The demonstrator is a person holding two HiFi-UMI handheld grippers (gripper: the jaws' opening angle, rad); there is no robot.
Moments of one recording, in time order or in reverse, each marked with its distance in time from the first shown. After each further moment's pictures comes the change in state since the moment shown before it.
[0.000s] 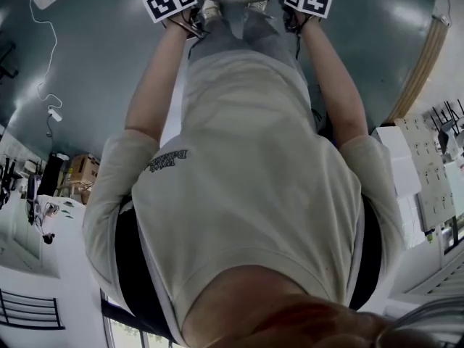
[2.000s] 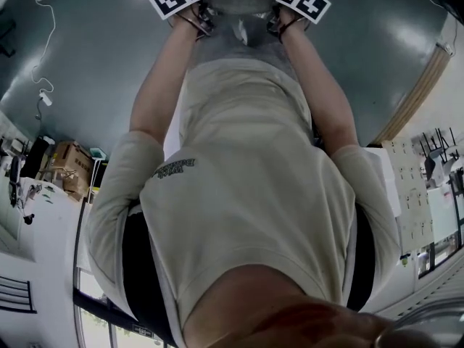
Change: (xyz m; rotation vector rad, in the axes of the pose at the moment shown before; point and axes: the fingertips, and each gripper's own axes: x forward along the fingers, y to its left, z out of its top) left arm 0.042 -0.012 0.014 -0.180 -0.068 0.184; right arm 0.046 -0.025 0.014 0.304 0.050 -0.024
